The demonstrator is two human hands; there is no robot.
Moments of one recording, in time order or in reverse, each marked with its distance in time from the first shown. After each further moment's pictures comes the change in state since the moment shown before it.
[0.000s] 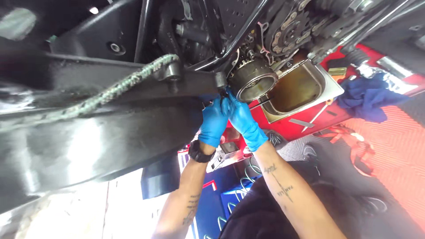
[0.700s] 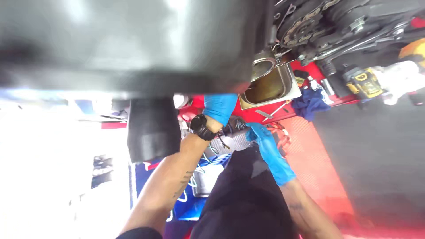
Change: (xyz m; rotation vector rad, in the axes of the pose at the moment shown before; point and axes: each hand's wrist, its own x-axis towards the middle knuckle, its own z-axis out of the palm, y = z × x) left_hand -0.029 0.035 0.015 -0.117 0.021 0.002; right_hand -0.177 -0.081 -0.116 -0.927 0.261 0.182
